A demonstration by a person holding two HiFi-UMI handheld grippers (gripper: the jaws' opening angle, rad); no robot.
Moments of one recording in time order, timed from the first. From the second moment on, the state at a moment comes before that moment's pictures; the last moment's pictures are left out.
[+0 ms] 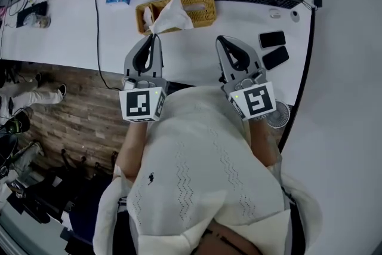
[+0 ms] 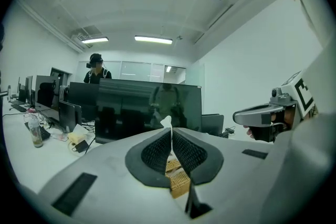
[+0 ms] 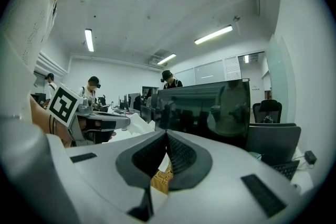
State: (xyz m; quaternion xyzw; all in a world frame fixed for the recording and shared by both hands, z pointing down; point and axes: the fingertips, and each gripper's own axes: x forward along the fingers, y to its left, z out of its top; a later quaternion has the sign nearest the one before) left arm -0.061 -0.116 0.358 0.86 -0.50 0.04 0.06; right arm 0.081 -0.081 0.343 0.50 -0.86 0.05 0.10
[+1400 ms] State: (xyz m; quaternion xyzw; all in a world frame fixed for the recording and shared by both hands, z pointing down) left arm -0.045 -0.114 0.284 0.88 -0.47 -0.02 0.01; right arm 0.124 -0.084 0.264 0.53 -0.84 0.03 0.01
